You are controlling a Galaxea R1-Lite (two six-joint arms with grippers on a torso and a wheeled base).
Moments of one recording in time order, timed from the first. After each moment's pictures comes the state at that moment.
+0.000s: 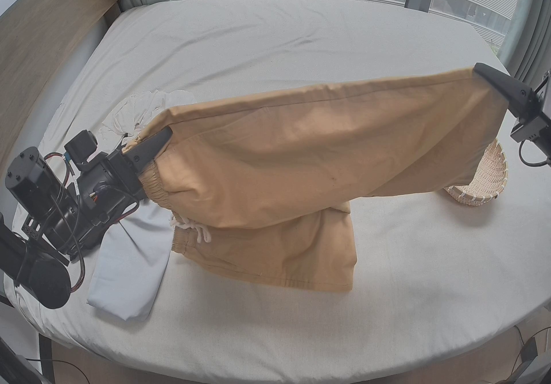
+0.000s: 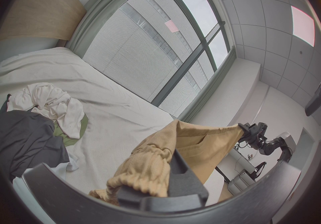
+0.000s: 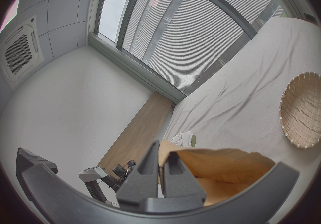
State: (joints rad) left arm -0.22 1.74 -0.48 -1.54 -0.46 -0.55; right arm 0.21 1.27 -0.76 -0.81 0.59 0.74
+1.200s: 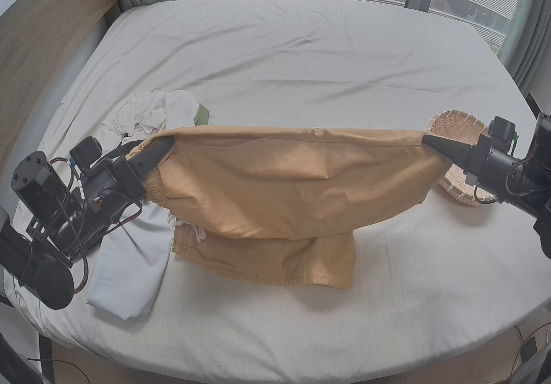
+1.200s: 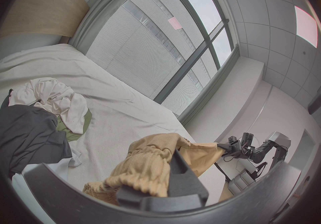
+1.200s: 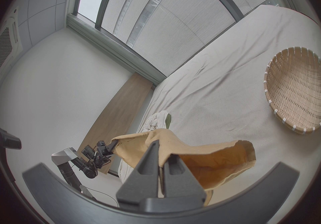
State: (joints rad) left arm -0.21 1.77 -0.48 -1.54 -0.46 -0.55; right arm 0.19 1.56 -0.65 -0.93 0.59 0.61
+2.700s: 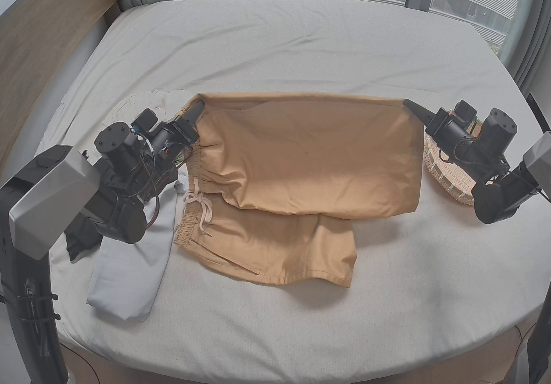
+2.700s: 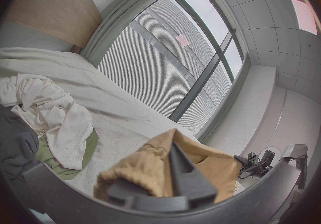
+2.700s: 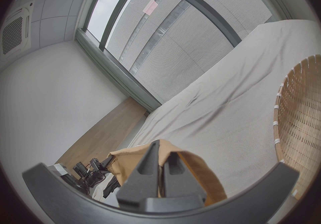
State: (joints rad) left arm -0.21 2.30 -1.20 -1.47 -0.26 -0.56; right arm 0.08 2.12 -1.07 -1.37 0.51 0.69
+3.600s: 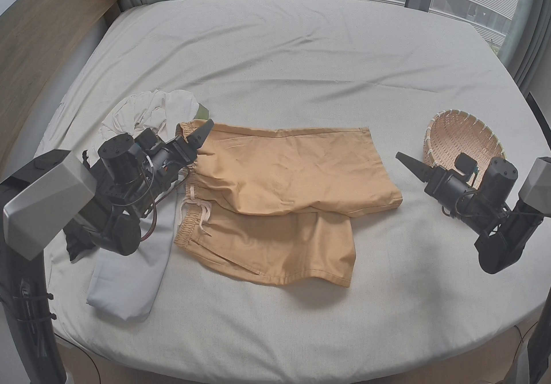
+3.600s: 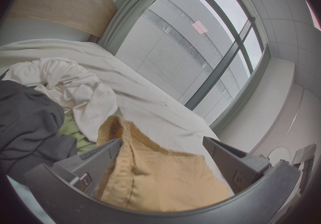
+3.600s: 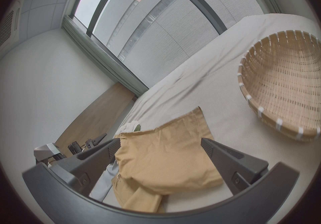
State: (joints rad) left arm -0.21 2.24 -1.01 -1.38 -0.18 -0.53; right arm 0.11 2.08 -0.60 -1.54 0.46 0.59
